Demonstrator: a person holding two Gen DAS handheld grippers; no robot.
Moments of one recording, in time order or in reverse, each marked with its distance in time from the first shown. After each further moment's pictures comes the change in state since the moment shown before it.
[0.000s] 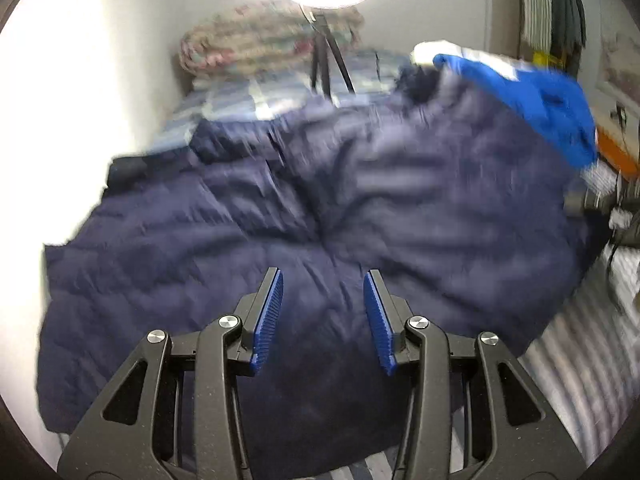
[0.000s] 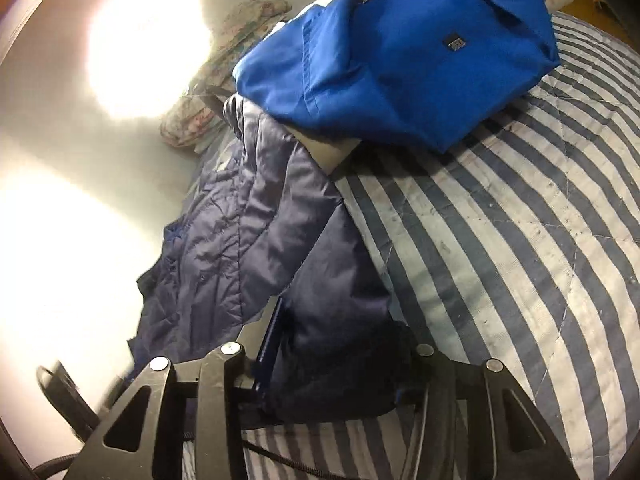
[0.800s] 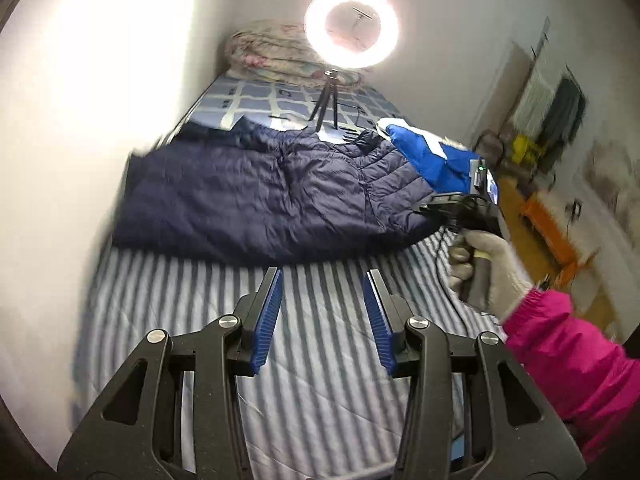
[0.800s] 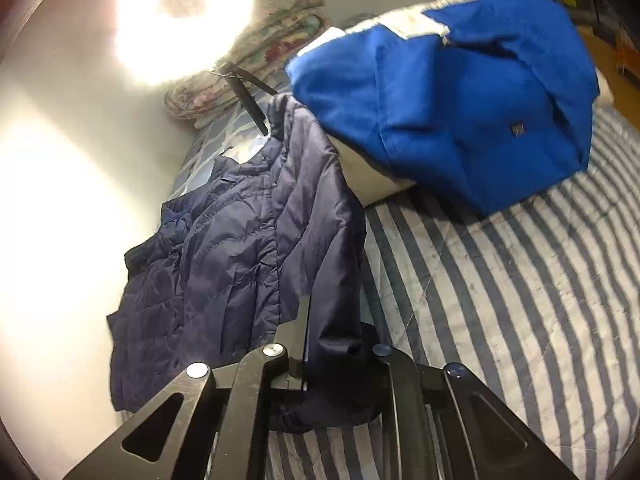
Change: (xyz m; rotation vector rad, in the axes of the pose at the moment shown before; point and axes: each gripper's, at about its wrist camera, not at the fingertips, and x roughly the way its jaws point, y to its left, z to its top) left arm -0.293 0.012 -0.071 -0.375 -0.048 -0.182; right arm -0.005 0.075 0.013 -0.194 0.019 -0.145
